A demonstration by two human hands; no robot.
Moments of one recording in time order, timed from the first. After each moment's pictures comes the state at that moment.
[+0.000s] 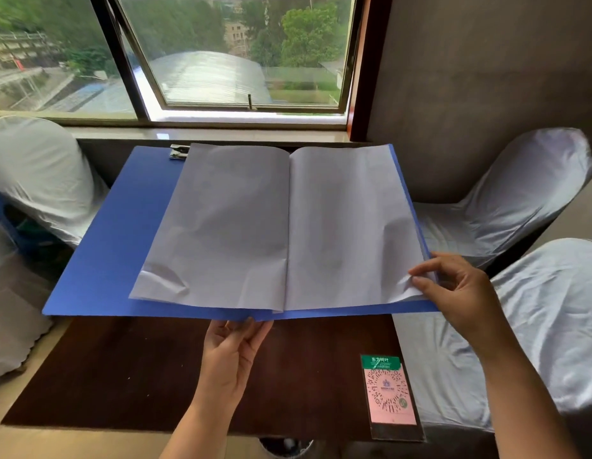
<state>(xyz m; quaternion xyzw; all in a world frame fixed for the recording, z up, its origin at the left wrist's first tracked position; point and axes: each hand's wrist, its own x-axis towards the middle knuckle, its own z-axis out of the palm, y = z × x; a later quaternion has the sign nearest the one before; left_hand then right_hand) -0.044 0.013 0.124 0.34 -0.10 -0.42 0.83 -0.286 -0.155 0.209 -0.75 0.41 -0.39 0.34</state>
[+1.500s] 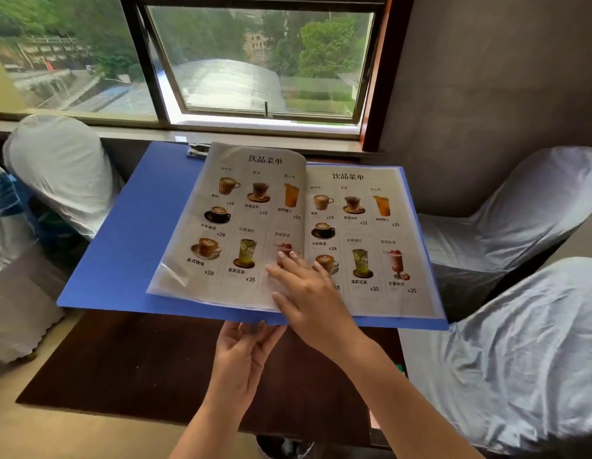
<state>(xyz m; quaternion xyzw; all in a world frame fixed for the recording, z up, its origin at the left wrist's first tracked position) -0.060 0.021 0.130 0.32 -0.11 -0.43 0.84 -0.145 -0.081 0.197 -0.93 0.23 -0.20 0.21</state>
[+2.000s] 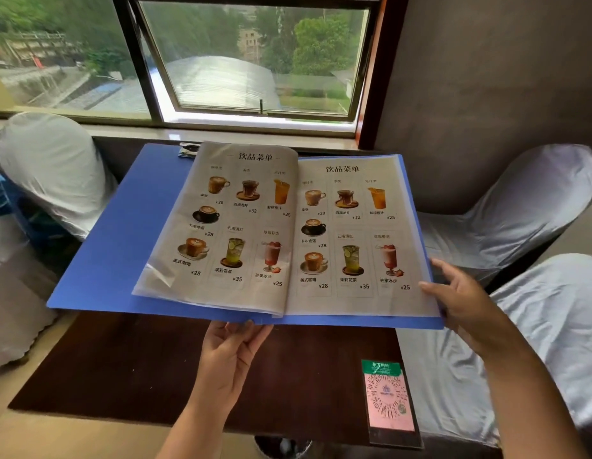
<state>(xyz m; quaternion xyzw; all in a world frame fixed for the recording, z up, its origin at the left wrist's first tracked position) -0.043 0.028 0.126 0.33 -0.11 -0.43 0.83 -0.287 -0.172 0.205 -0.59 0.46 -0.26 0.61</state>
